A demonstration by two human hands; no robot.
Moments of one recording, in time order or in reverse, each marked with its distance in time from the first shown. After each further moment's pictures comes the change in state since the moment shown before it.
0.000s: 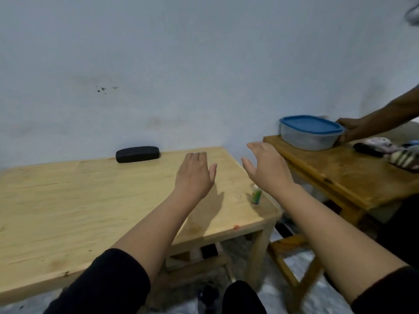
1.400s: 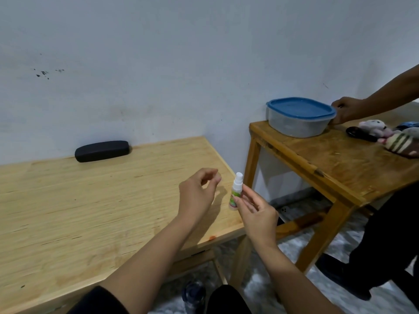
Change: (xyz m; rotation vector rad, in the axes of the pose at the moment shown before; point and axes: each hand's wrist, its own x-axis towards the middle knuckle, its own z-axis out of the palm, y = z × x) left_hand 0.000 0.048 0.078 -0.760 0.013 -0.250; right_hand -0.076 0.053 0.084 0.981 0.167 0.563
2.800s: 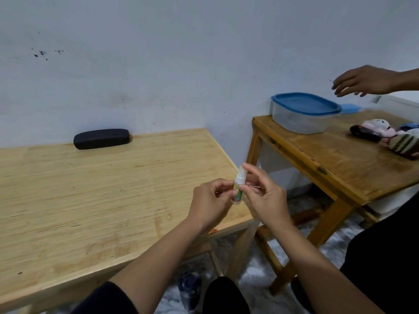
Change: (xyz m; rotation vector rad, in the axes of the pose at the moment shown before) left_hand -0.022 -0.011 0.017 -0.213 -0.240 -0.084; right_hand 0.023 -0.023 -0.018 -0.260 -0.210 -0.261
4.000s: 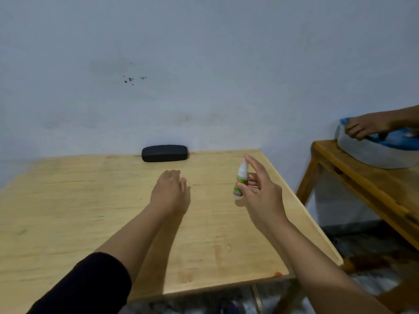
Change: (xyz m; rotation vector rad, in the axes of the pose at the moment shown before) left_hand 0.044 -0.042 -0.210 0.927 0.246 -0.275; right_hand 0.069 -0.055 0.124 0.182 -0.153 0.040
